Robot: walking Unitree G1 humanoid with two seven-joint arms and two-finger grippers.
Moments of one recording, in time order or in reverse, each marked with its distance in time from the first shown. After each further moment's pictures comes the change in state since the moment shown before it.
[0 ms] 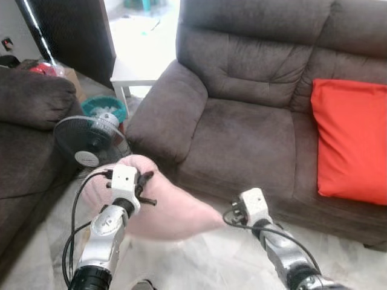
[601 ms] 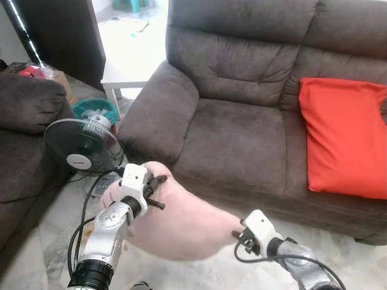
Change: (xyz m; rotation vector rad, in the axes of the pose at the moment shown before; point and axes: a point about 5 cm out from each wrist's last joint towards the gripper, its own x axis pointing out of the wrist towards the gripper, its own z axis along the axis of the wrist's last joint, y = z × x) left arm 0.007 -0.010 0.008 -0.017 0.039 -0.168; right arm -0.030 0.000 -0.033 -0.195 0.087 0.174
